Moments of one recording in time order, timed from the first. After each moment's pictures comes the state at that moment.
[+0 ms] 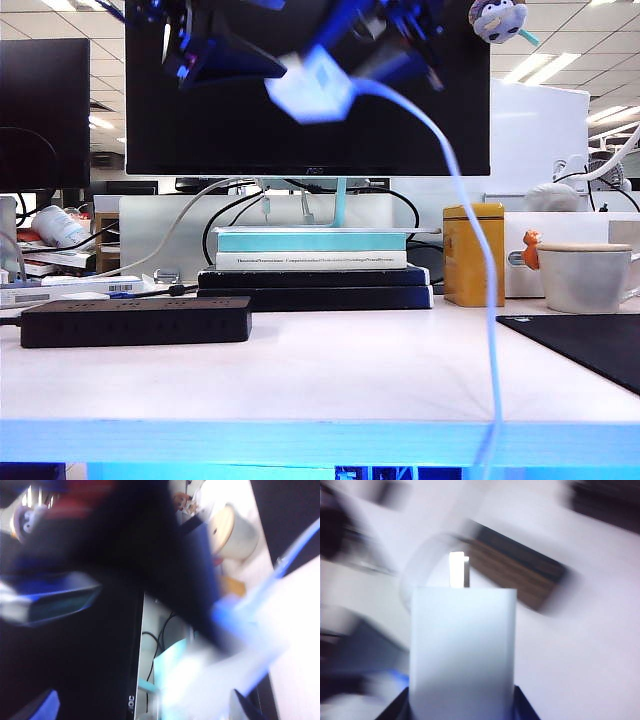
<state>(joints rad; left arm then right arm) -0.47 1.35 1.02 0.15 0.51 1.33 0.45 1.79 1.84 -1.04 -0.61 0.08</state>
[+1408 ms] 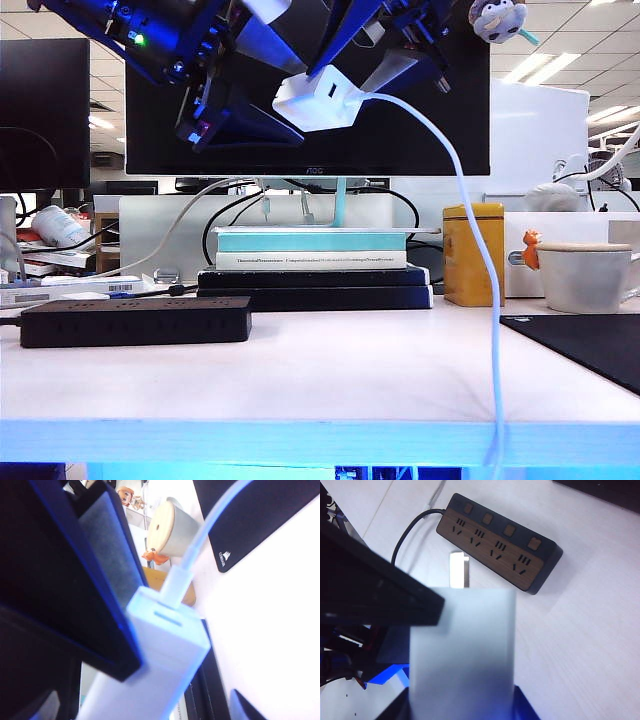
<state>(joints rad) -0.51 1.46 1.02 0.08 0.51 1.43 0.46 1.79 1.84 -1.09 -0.61 0.05</state>
